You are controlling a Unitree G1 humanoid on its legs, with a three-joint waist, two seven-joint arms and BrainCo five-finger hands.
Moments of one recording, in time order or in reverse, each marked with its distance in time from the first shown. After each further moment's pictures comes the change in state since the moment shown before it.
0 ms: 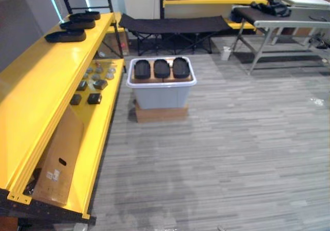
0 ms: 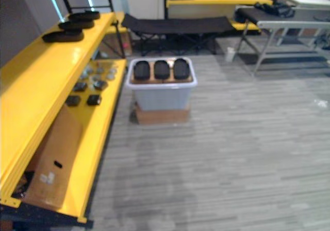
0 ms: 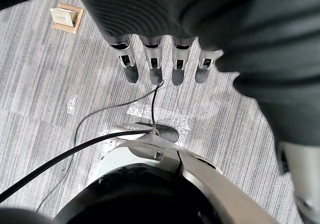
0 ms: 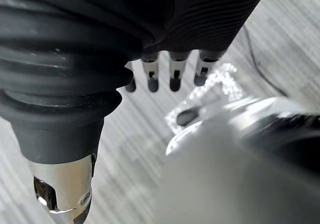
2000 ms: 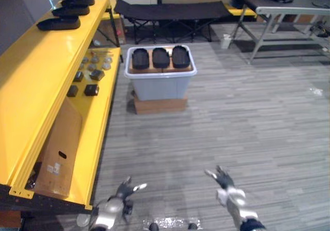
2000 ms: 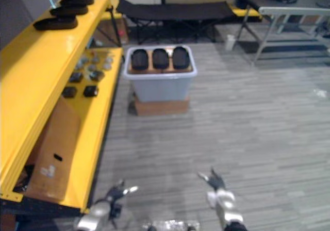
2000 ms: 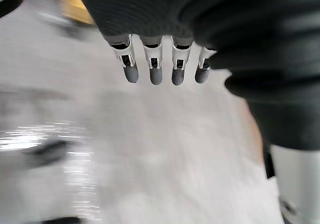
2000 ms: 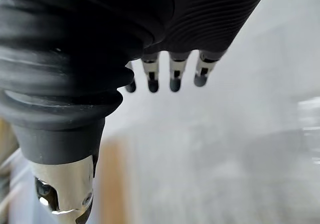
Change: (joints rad) left arm -0.061 0.017 -0.111 -0.145 0.152 -0.153 0.089; right arm -0.093 -0.019 0.041 -0.074 -0.110 -0.221 -0.080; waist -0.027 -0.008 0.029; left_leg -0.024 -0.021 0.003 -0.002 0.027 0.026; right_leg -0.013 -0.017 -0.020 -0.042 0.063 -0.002
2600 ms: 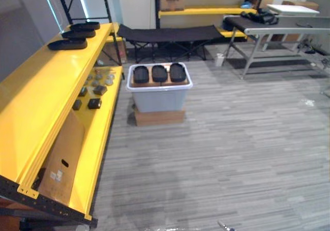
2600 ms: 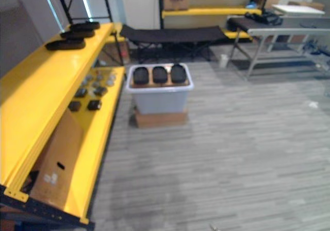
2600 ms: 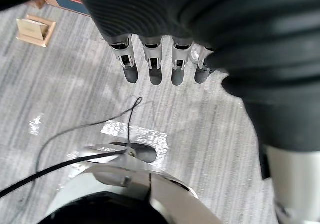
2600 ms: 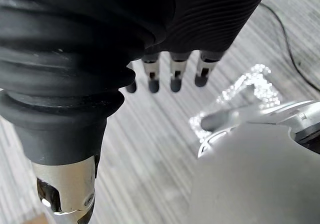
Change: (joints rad) left arm 0.107 -0.049 0.151 0.108 -0.124 -0.017 0.010; right arm 0.132 0.046 -0.069 0.044 -0.002 0.044 0.022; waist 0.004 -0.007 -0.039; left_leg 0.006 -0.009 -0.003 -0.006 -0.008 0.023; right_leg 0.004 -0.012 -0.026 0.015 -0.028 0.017
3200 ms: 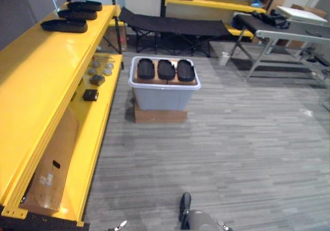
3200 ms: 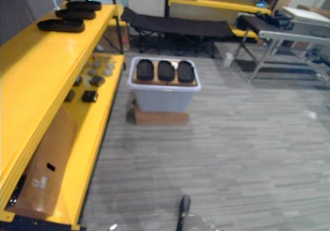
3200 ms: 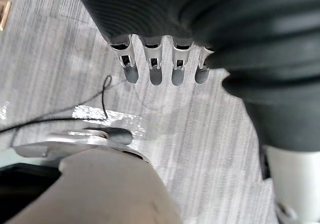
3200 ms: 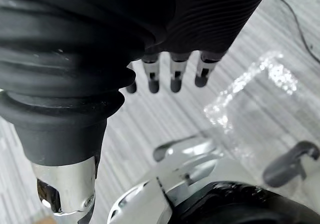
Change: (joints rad) left arm -0.089 0.022 0.021 -0.004 0.060 0.045 -0.038; right arm 0.000 0.026 -0.060 0.008 0.015 -0.001 0.046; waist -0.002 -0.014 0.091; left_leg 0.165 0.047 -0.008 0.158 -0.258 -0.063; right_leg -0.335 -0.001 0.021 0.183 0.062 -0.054
